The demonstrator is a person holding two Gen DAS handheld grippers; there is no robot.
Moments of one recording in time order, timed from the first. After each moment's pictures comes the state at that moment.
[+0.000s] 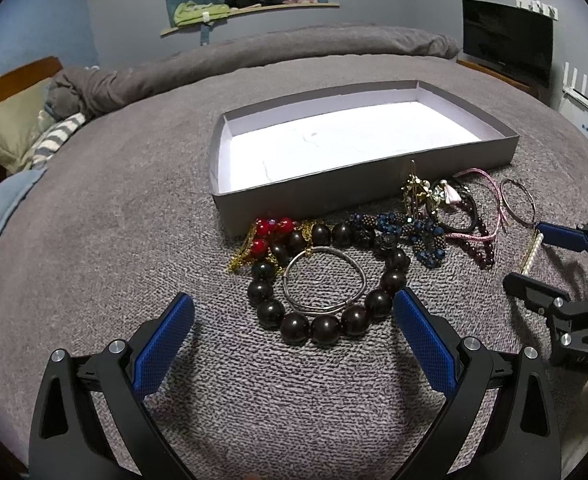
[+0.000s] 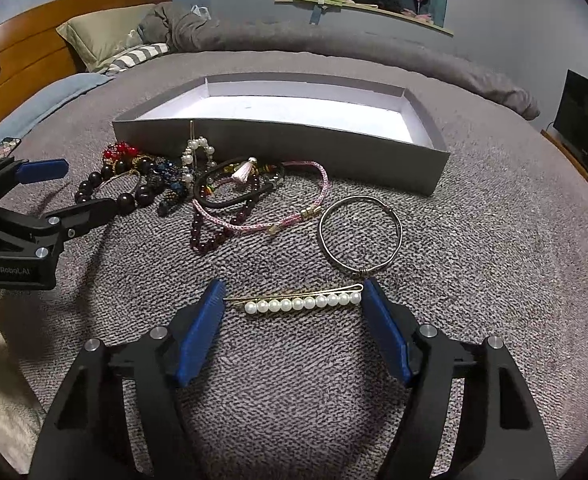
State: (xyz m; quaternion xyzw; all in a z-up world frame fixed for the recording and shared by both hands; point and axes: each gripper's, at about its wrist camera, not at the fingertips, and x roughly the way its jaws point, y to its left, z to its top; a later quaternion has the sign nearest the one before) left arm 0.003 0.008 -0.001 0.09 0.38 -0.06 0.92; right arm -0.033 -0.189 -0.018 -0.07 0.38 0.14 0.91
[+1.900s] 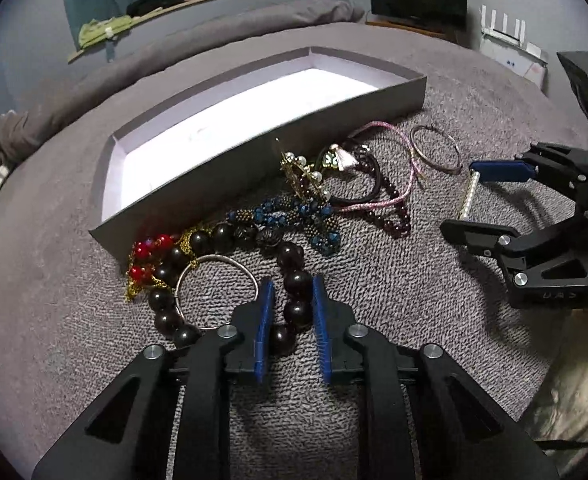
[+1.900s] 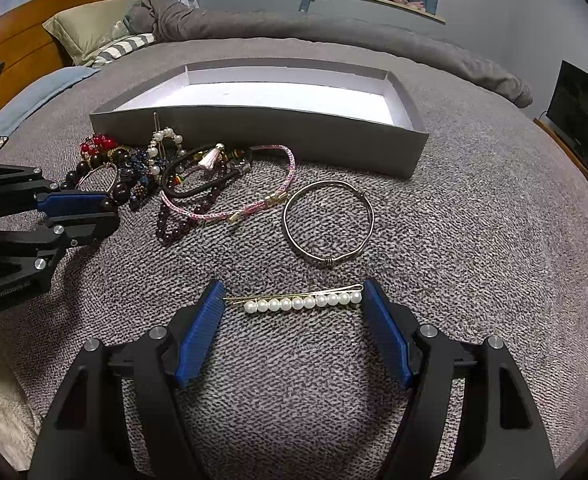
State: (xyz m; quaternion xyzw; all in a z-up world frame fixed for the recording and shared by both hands) left arm 0.004 -0.041 -0.013 0.15 0.40 -0.21 0.88; right arm -0.023 -0.200 -0.022 -0.07 0.41 0.12 0.90
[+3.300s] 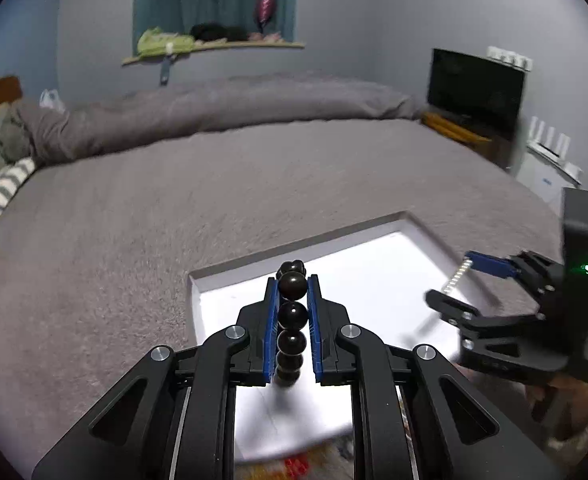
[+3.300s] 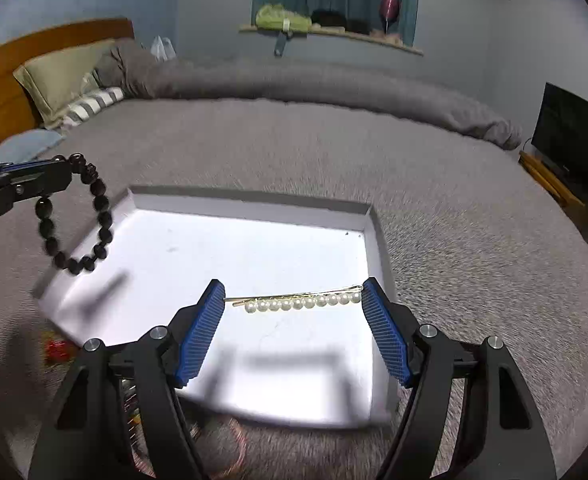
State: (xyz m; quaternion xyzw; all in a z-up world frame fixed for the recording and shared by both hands) left arm 0.132 -0.001 0.095 0.03 0.33 -0.16 0.93; right arm 0.119 -0.185 0.041 -0.07 0.35 0.08 0.93
